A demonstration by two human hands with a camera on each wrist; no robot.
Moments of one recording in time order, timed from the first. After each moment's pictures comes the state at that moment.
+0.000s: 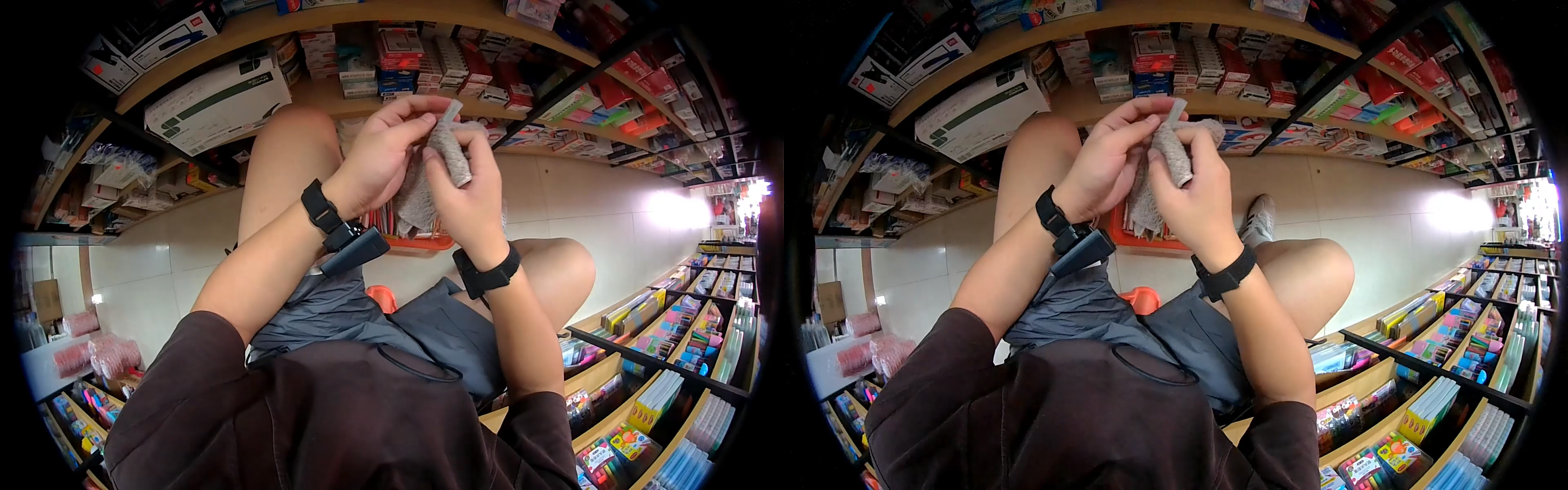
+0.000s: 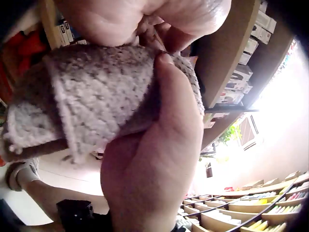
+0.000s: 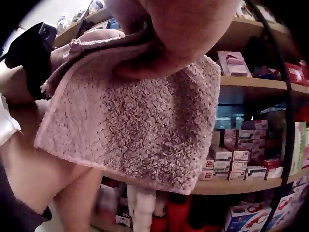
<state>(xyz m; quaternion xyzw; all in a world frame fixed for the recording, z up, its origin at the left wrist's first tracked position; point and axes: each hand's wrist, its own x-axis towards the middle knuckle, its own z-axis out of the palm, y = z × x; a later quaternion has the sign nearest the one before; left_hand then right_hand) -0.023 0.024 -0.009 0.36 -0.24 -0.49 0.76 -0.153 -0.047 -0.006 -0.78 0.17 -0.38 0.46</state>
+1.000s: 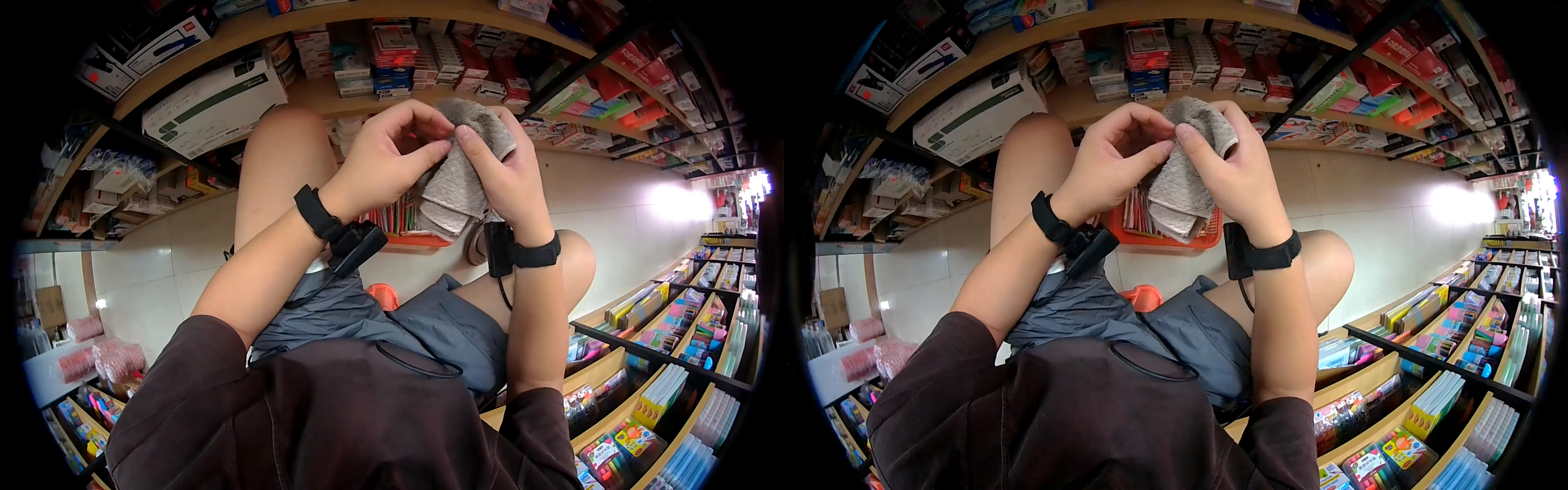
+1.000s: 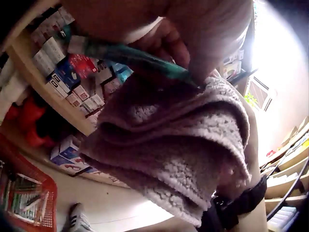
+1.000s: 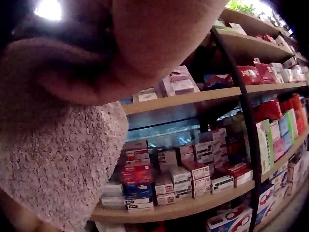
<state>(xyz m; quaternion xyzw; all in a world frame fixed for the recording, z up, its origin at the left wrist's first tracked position) -0.030 0.034 -0.010 0.48 -0.43 -0.36 0.68 -0.174 -0.092 0.022 -0.74 0.16 -0.28 0.59</state>
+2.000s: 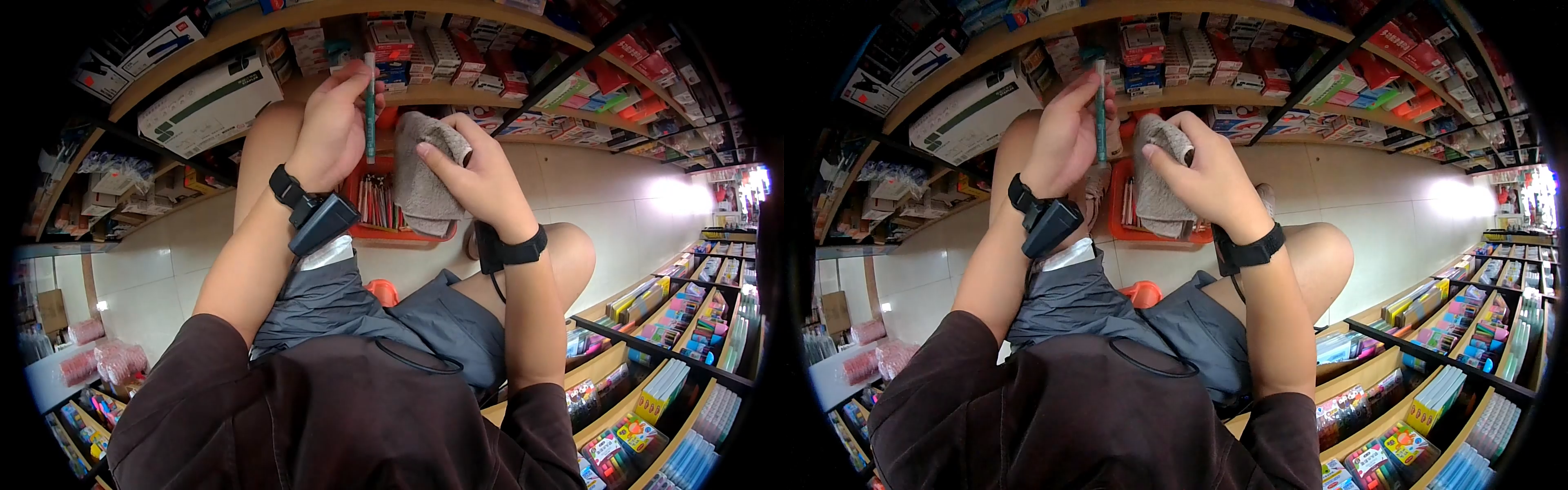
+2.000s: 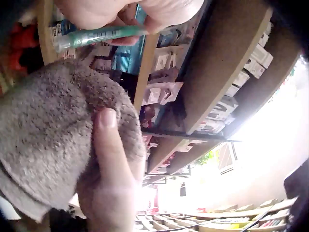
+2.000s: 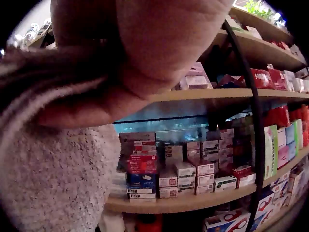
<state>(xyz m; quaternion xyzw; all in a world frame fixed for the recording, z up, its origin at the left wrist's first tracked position) 0.015 0.027 -0.009 0.40 -0.12 -0.38 0.82 -0.167 -0.079 0.014 -0.83 0.18 -0.19 0.50</state>
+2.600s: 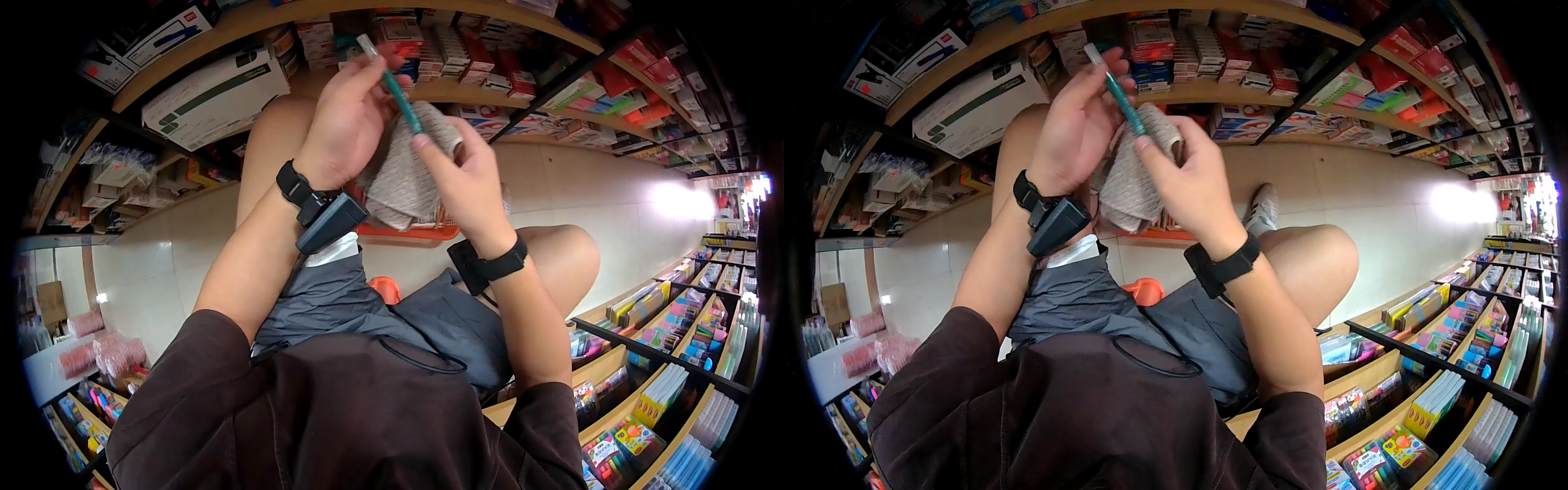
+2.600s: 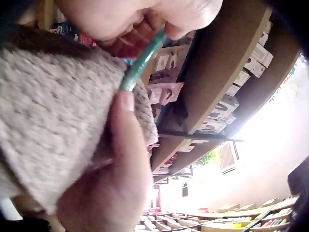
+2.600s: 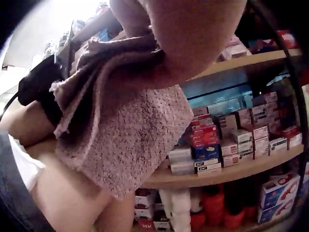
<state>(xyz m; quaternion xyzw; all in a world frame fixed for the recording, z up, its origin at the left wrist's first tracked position) 0.011 0.032 -0.004 0.34 -0.18 -0.42 0.82 -0.148 -0.039 -0.002 -0.63 0.20 -0.27 0.70</state>
